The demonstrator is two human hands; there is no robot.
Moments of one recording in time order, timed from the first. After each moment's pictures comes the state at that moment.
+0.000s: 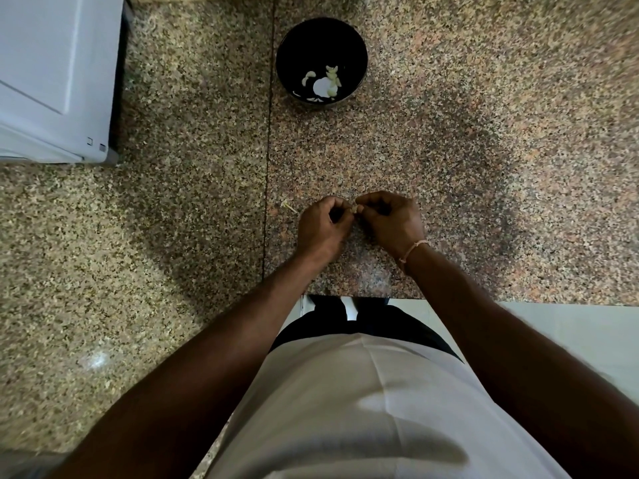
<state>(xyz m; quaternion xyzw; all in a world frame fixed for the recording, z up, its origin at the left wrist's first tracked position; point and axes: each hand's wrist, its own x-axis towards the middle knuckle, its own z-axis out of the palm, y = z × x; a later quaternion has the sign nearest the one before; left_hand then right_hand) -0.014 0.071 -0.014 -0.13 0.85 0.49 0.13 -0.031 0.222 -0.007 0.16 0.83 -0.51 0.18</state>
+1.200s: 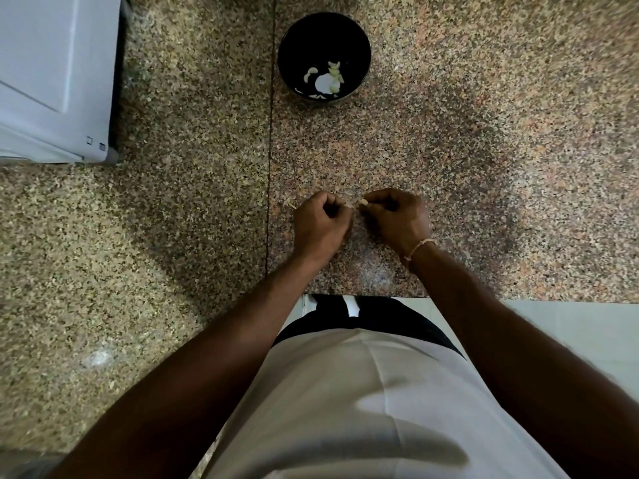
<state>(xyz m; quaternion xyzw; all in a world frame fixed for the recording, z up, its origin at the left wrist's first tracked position) -0.014 0.064 -0.009 -0.18 0.84 0.51 0.08 -0.034 0.221 -0.007 0.21 0.81 -0.53 0.17</state>
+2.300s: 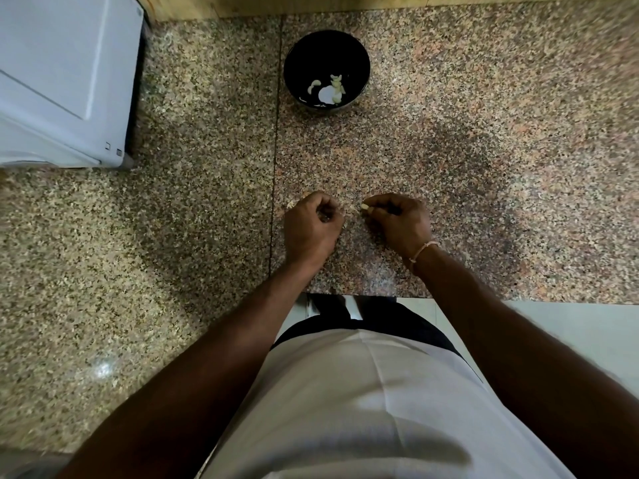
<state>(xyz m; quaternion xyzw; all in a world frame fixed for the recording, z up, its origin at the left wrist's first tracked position) -0.002 0.055 0.010 -0.14 0.90 0.42 0.02 -0.023 0.227 -0.003 0.18 0.77 -0.59 0.17</state>
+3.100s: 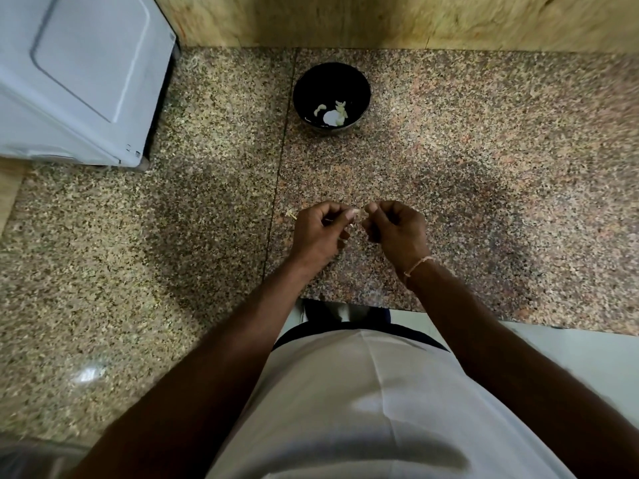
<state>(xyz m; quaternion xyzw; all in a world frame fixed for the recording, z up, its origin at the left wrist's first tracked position) 0.002 0.070 0.019 -0.14 0.75 0.64 0.07 -0.017 0.236 0.019 0.13 0.73 -0.66 0.12</state>
